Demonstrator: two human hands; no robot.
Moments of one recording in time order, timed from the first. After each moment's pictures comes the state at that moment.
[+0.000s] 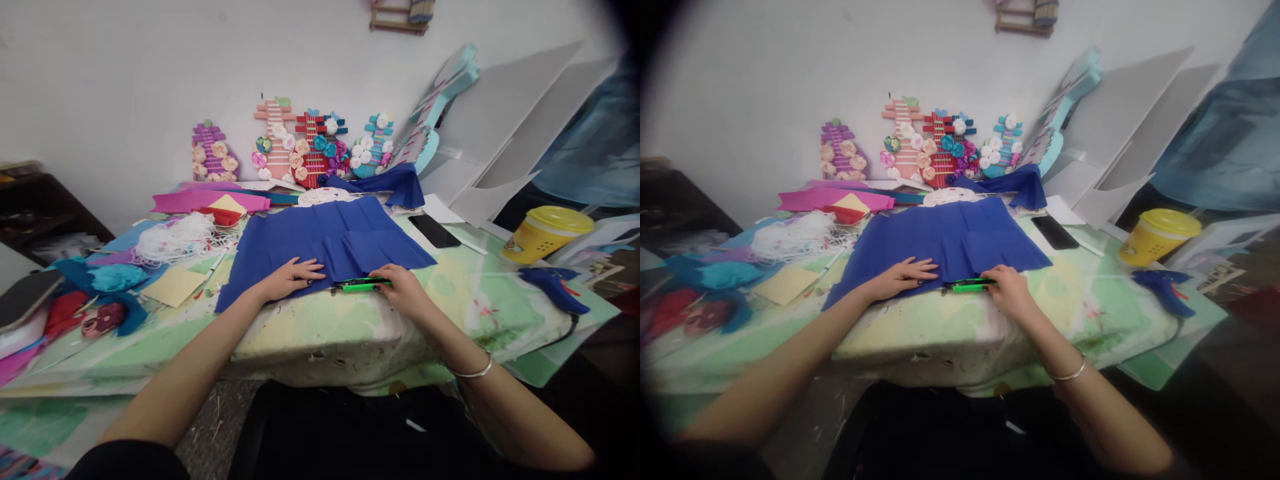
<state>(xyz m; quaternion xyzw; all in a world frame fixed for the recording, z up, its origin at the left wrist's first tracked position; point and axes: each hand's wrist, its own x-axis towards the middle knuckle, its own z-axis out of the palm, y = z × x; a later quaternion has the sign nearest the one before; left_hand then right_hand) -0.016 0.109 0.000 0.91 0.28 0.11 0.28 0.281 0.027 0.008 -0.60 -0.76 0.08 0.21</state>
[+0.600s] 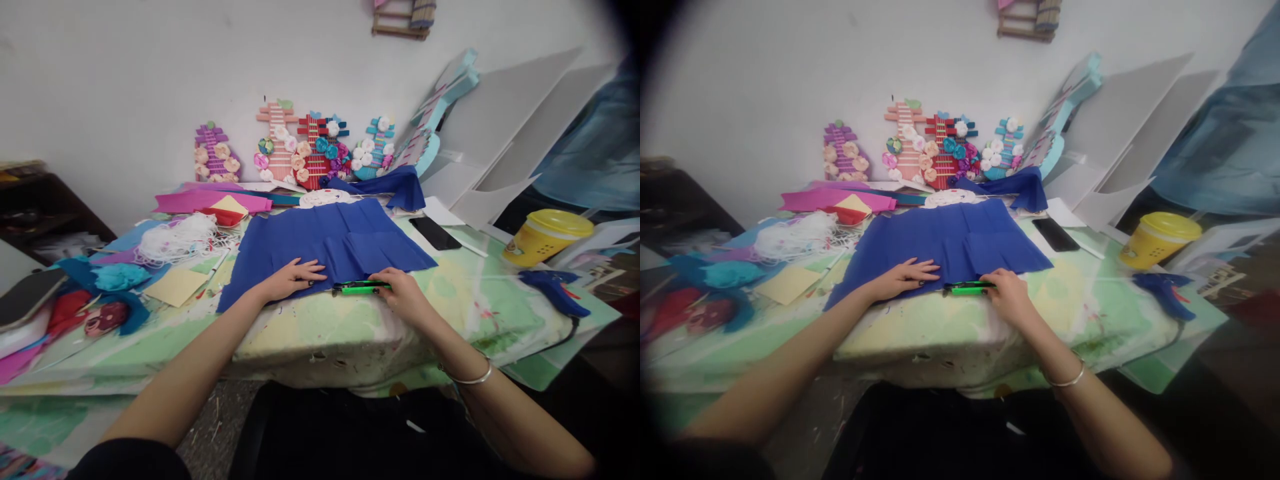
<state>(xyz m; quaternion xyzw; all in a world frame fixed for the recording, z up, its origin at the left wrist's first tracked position) -0.016 0.109 0.001 0.91 0.28 0.11 0.29 0.277 0.024 0.005 -0.60 -0.77 0.08 0.22</state>
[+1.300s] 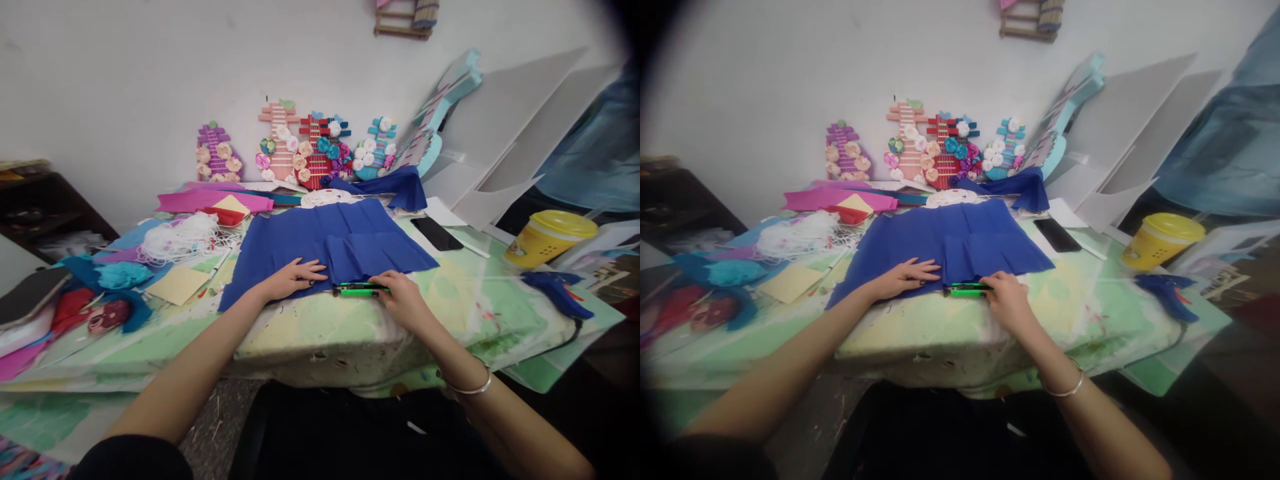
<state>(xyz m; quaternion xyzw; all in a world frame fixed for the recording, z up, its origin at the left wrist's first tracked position) -0.016 0.109 0.001 0.91 0.28 0.11 0.29 0.269 0.014 0.003 -0.61 -0.76 0.07 0.23</state>
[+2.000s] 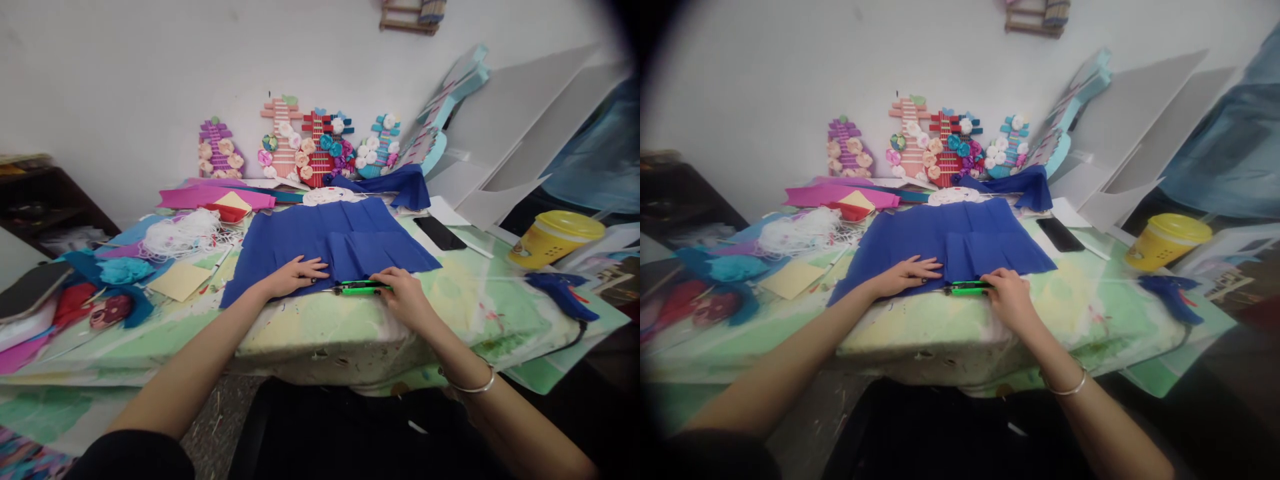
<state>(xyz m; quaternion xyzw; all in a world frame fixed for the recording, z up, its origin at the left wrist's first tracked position) -0.017 0.111 -0.001 0.91 0.28 0.11 0.29 0.270 0.015 0.004 -0.59 -0.77 0.04 0.23</state>
